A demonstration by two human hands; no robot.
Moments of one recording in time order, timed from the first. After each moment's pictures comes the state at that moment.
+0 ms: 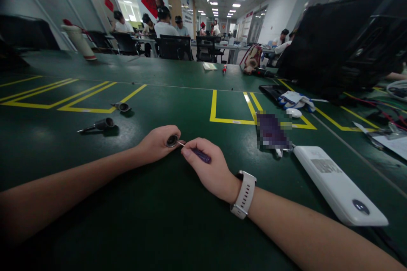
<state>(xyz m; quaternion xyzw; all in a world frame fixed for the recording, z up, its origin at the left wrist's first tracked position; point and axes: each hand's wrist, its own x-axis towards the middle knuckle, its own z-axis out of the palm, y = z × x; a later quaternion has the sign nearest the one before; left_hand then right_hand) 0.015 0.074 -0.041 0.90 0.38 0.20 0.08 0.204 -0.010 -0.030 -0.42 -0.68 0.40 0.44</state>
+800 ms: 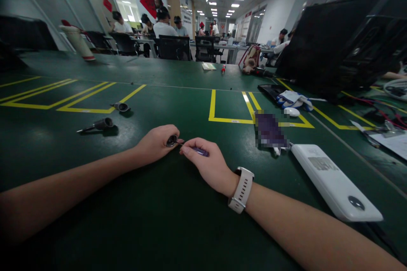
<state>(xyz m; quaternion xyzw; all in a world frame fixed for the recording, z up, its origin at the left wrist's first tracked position) 0.016 0.071 -0.041 0.90 0.38 0.20 0.04 0.203 -0.003 -0.038 -0.41 -0.62 0.50 0.44</state>
